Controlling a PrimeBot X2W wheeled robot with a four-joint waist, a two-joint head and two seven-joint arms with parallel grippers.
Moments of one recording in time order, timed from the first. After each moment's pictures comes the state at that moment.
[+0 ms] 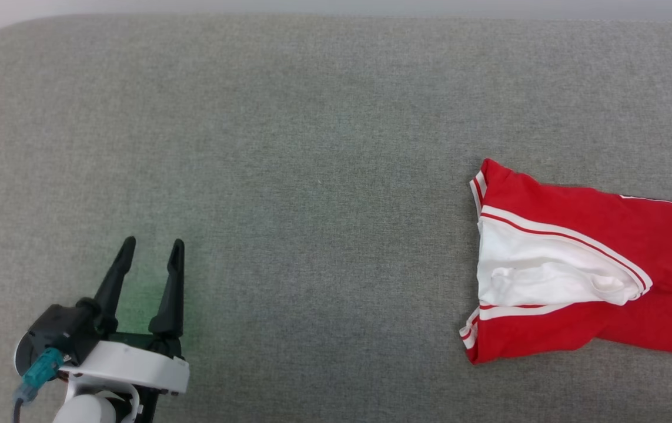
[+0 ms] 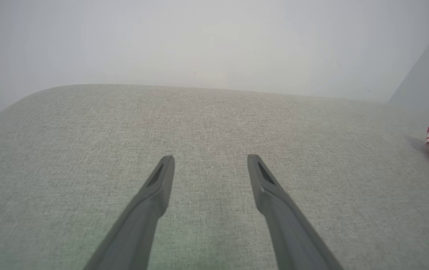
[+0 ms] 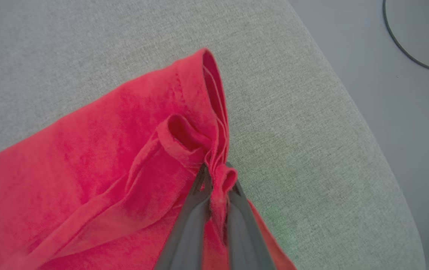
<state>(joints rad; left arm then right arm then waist) -0.14 0.25 -0.04 0.12 -0.35 -0.13 -0.26 -0.30 -0.73 -0.43 0.55 0.73 0.13 0.62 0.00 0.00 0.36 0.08</state>
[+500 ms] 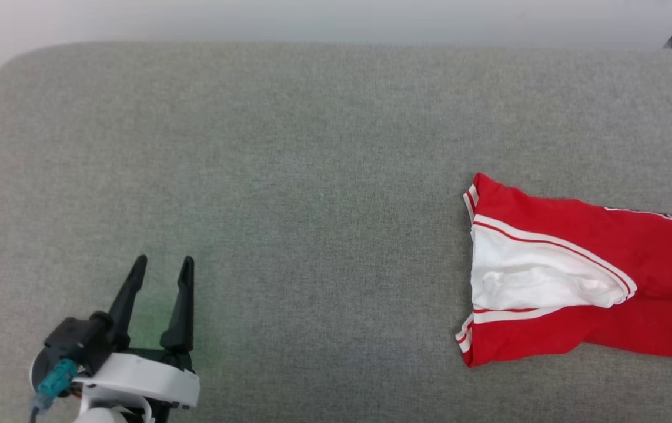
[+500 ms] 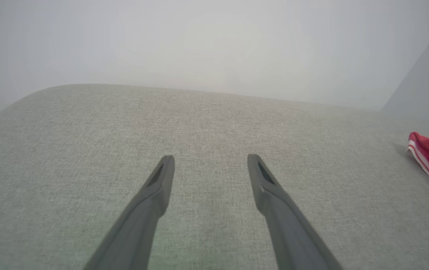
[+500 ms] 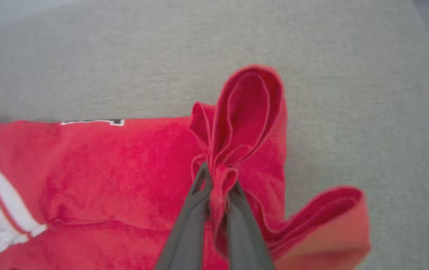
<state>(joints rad) -0.12 0.23 -0.05 0.15 -0.36 -0.13 -0.26 -0.21 -0.68 -0.23 0.21 0.80 0.13 0.66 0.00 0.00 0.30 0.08</state>
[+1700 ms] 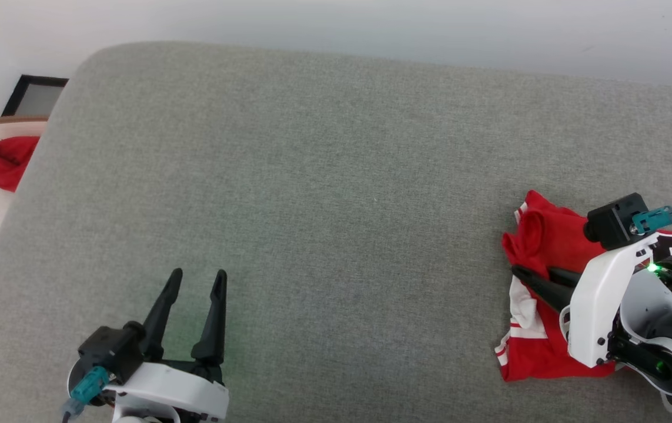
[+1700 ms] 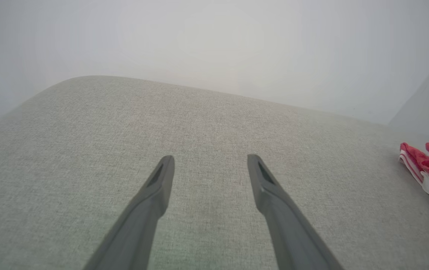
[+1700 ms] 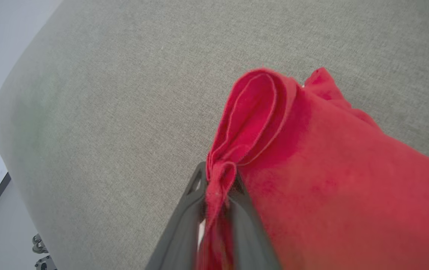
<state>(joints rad) -0.10 0.18 -0.10 0.17 -0.38 -0.13 -0.26 -0.38 -0.47 0.36 0.00 0.75 0.13 0.68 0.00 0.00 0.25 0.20</state>
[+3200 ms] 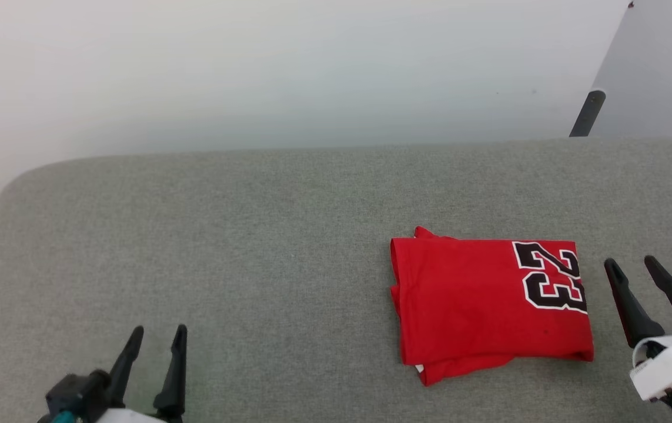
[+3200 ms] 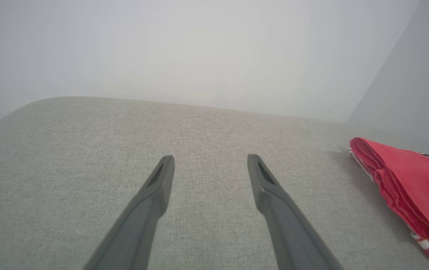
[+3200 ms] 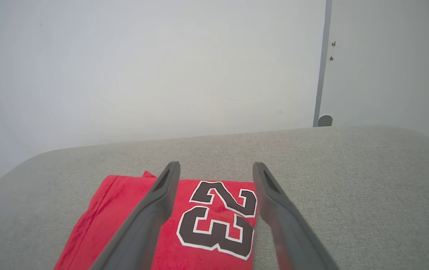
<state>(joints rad) 0.00 0.25 -0.06 0.24 -0.42 -0.12 -0.26 -0.14 -0.45 0.15 0.15 0.67 0.13 -0.05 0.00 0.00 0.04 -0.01</state>
